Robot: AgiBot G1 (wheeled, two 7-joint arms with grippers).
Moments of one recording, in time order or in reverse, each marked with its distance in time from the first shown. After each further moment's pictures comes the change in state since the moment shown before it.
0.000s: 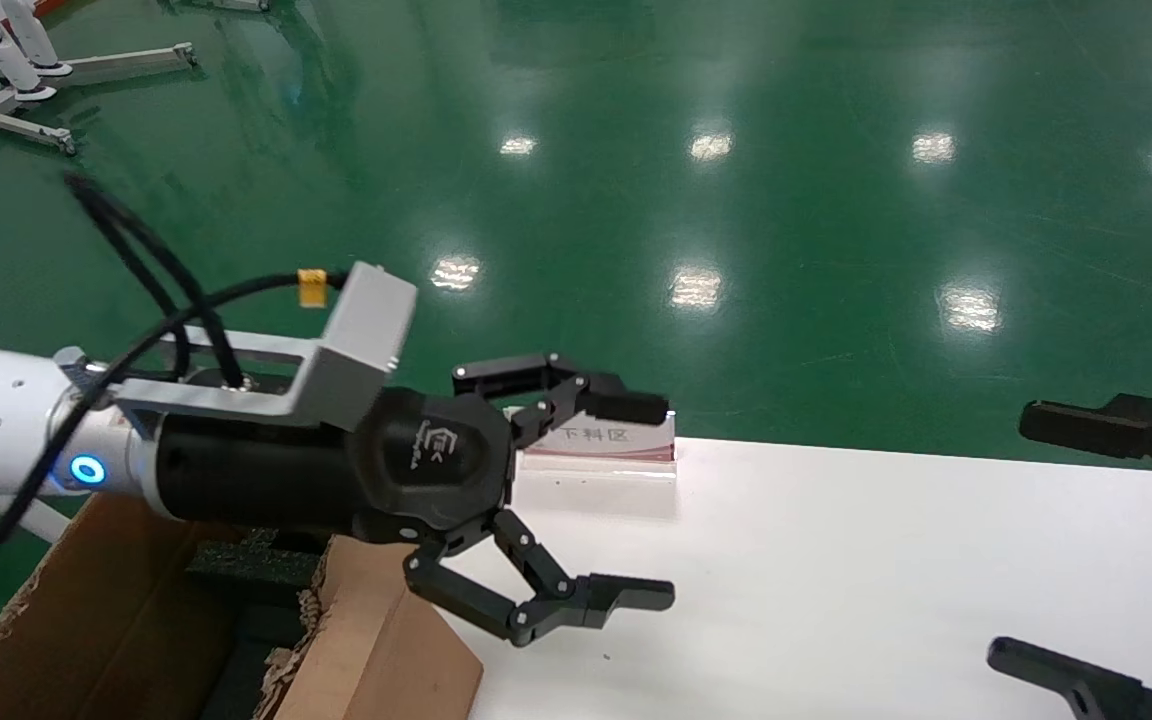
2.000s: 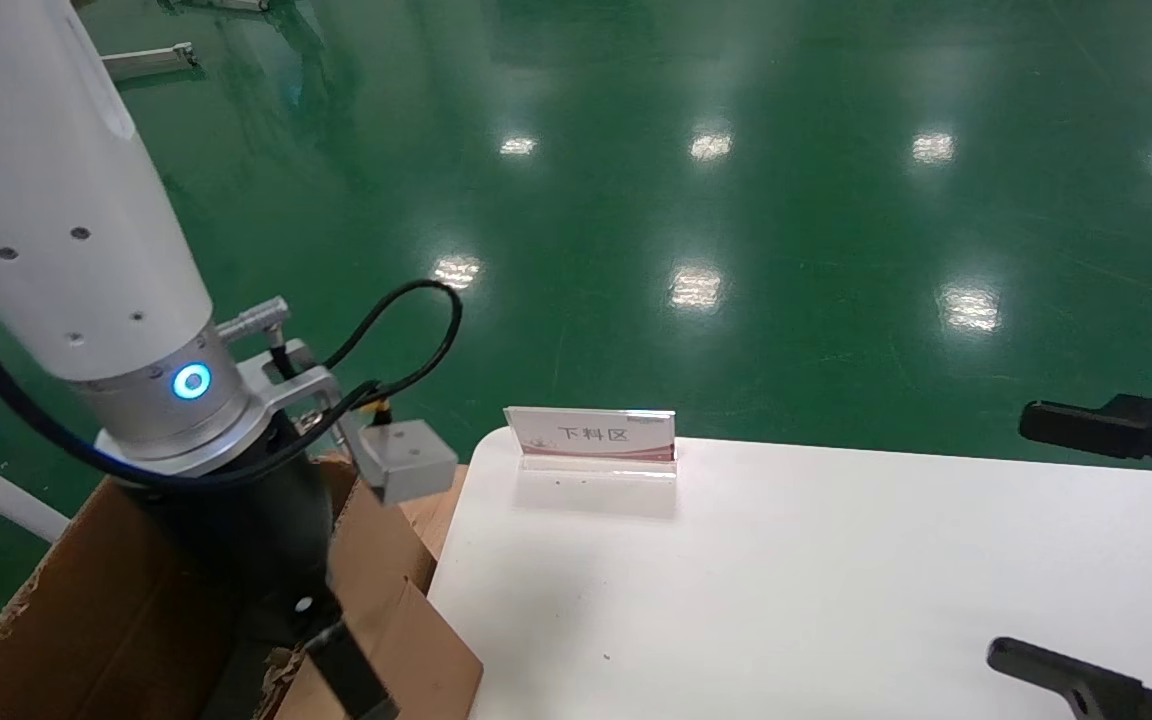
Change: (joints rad) left arm -1.197 0.258 1.423 -0.157 0.366 0.270 -1.425; right arm 0.000 0.000 0.000 0.000 0.000 0.000 0.000
